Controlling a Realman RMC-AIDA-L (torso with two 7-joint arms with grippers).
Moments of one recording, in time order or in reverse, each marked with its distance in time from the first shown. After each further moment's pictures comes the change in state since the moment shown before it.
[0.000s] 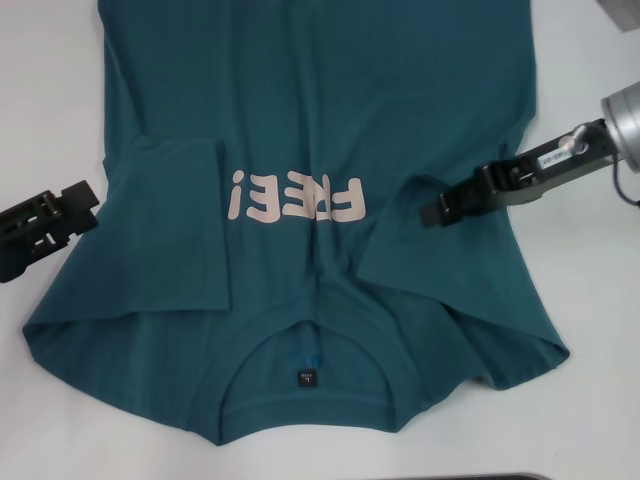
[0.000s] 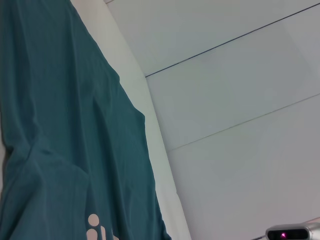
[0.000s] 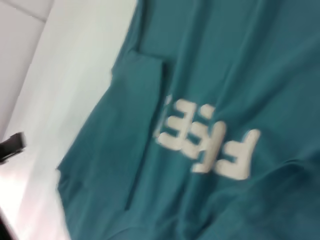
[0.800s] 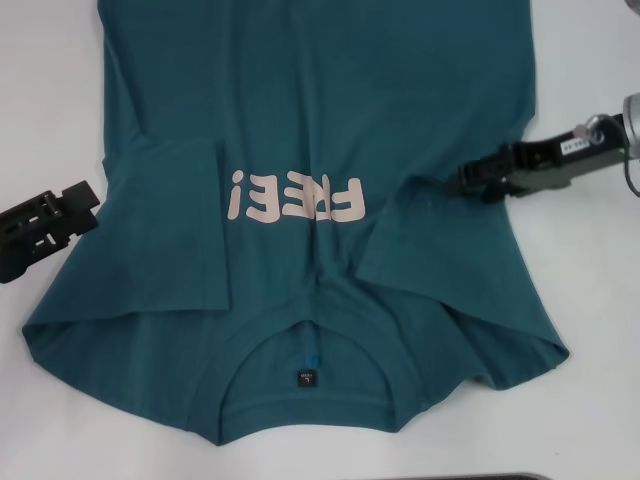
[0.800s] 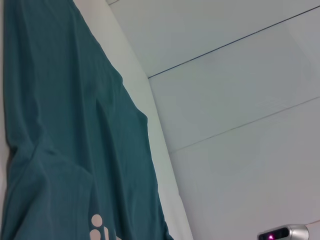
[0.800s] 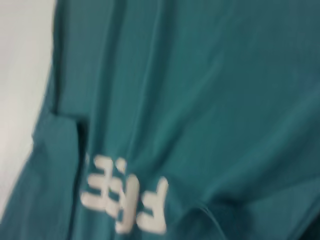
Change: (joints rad) left arm 0.001 -0.003 0.000 0.000 0.000 -0.009 -0.001; right arm -0.043 -0.006 0.020 0.013 -0.036 0.190 0.078
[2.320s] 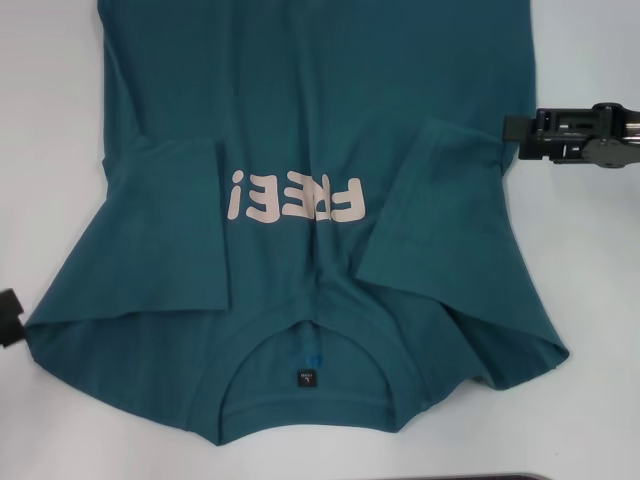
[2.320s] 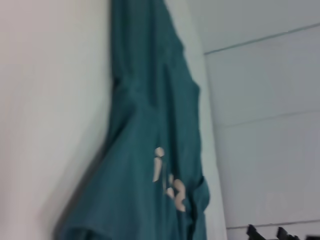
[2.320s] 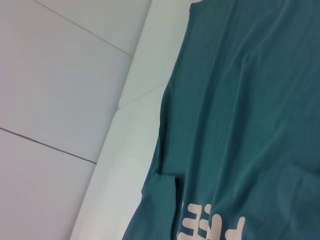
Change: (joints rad) left arm 0.144 0.104 0.016 -0.013 0.092 0.100 -0.125; right arm -0.188 -0.057 0.188 0.010 0.321 -0.207 -0.239
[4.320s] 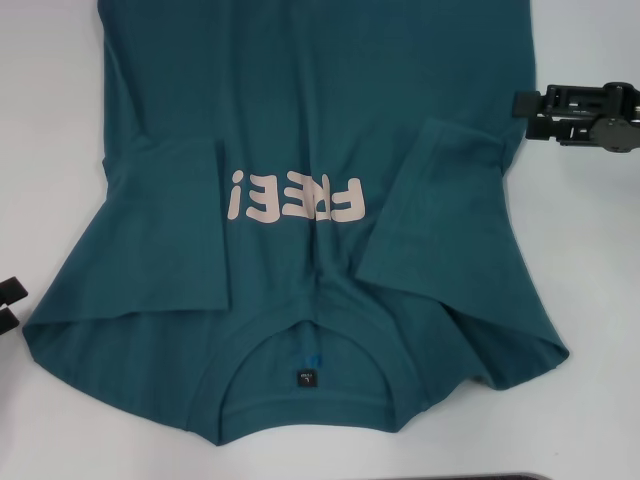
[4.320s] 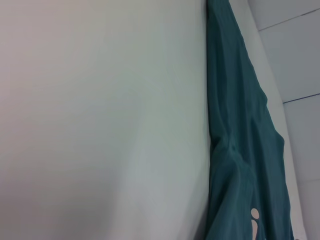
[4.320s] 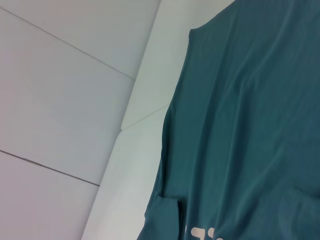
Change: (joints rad) left arm -0.012 -0.072 -0.010 -0.036 0.022 -0.302 -0.003; right arm 0.004 0.006 0.063 0.000 0.000 0.007 0.000
